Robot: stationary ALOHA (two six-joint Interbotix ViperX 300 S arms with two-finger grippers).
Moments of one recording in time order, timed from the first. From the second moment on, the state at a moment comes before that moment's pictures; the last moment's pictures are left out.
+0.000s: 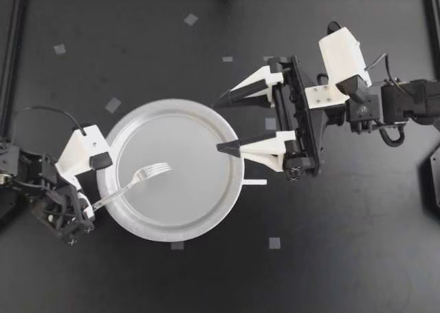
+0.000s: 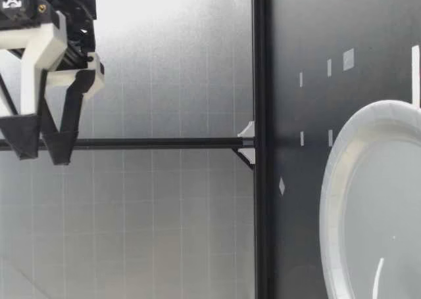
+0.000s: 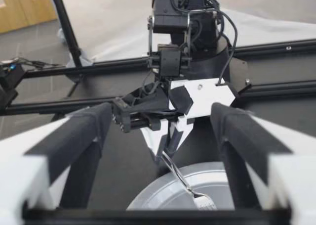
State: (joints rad) left arm -0.10 -0.28 1.13 -0.38 0.44 -0.40; right arm -0.18 -0.17 0.74 -0.51 -0.60 0.58
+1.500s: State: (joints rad) left arm -0.10 -0.76 1.19 -0.26 -0.40 0.03; right arm -0.18 -0.25 0.86 -0.55 -0.73 0.49
